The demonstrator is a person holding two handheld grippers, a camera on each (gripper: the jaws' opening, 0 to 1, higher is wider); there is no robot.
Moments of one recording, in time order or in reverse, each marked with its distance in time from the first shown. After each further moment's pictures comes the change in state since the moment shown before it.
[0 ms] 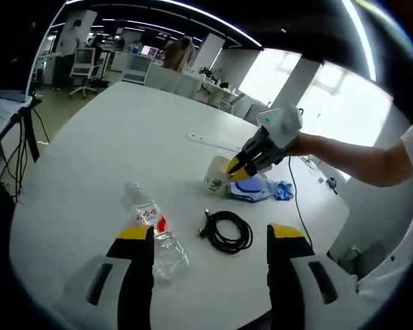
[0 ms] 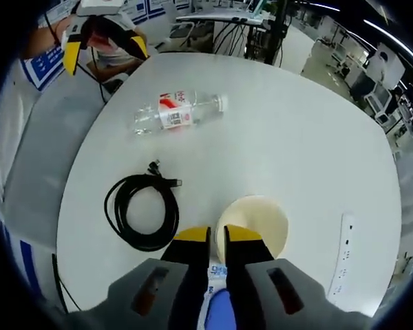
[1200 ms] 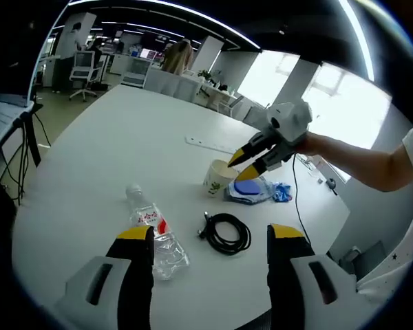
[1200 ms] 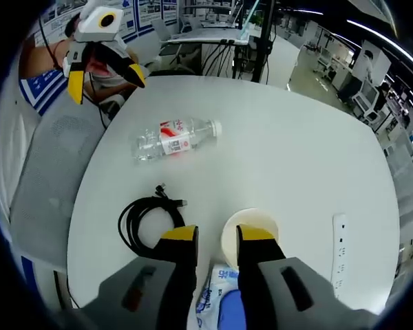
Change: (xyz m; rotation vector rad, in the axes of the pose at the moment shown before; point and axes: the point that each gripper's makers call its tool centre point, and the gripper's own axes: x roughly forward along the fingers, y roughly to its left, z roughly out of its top) left arm -0.006 0.000 0.008 0.010 -0.018 -0.002; right arm -0.032 0.002 0.028 0.079 -0.109 -0.047
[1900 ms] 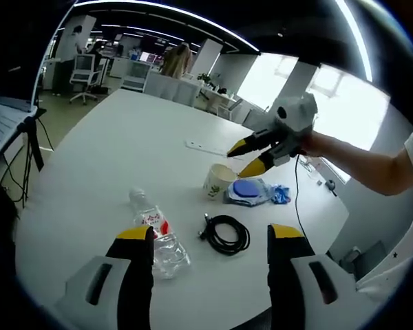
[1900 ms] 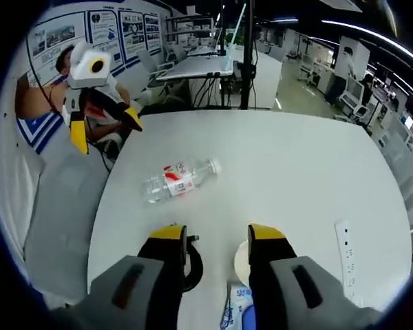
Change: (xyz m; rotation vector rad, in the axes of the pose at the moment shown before) left arm -0.014 -0.004 0.005 0.006 -0.020 -0.003; right arm -0.020 0.011 0.052 0.146 -0.174 -0.004
